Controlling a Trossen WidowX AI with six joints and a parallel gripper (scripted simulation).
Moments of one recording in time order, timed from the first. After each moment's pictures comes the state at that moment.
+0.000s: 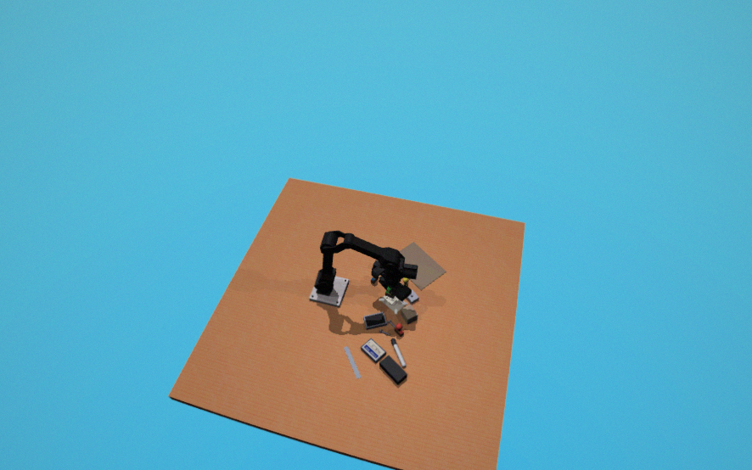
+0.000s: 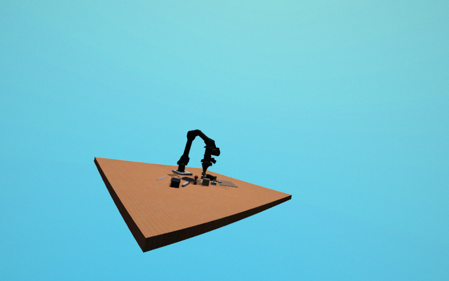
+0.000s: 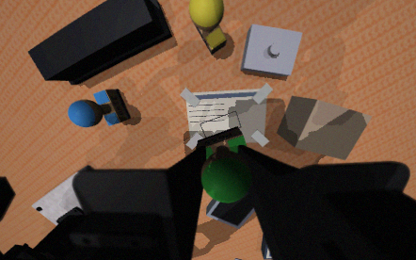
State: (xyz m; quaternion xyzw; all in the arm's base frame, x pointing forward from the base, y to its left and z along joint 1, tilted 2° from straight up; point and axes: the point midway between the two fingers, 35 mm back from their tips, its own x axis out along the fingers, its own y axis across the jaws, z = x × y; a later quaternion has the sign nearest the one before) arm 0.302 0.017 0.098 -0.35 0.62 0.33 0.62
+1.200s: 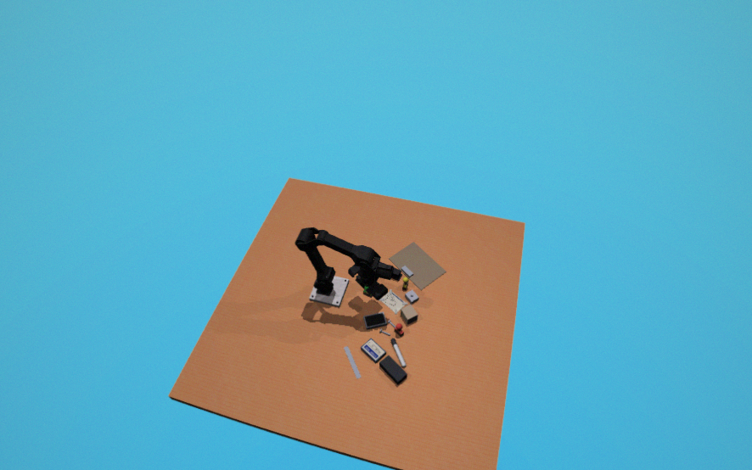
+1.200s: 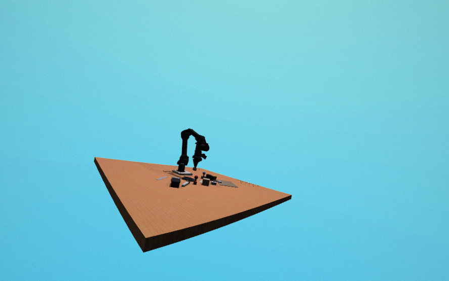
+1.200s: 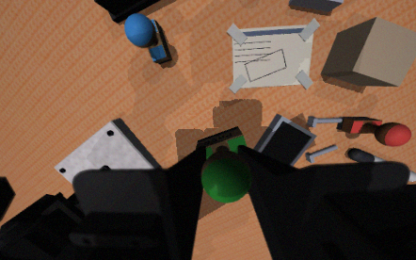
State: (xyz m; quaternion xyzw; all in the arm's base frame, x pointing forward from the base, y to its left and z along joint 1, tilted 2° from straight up) arm 0.210 -0.011 0.115 -0.34 0.62 0.33 0.62
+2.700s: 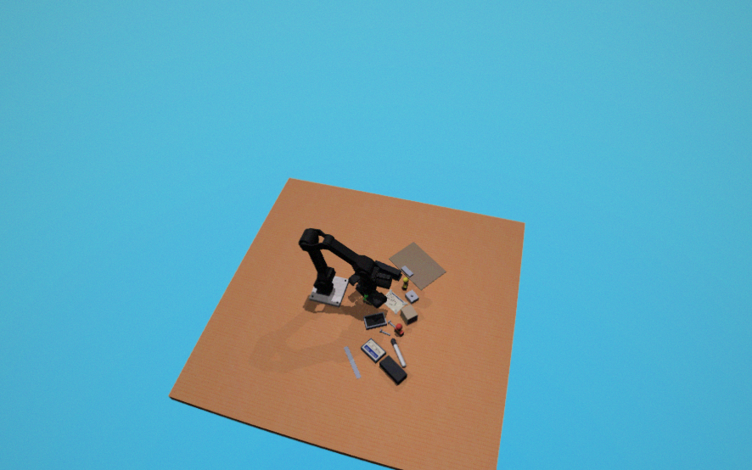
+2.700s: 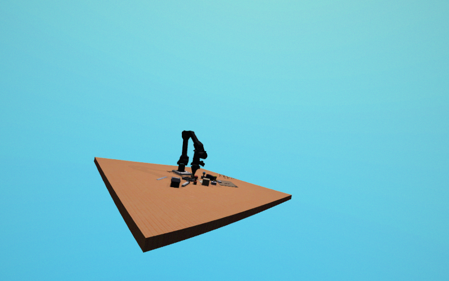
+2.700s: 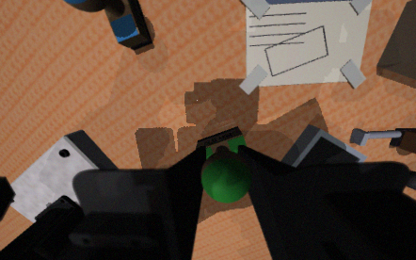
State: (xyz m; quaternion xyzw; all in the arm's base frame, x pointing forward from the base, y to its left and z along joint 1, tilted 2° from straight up) arm 0.208 -0.015 0.049 -0.34 0.62 0.33 0.62
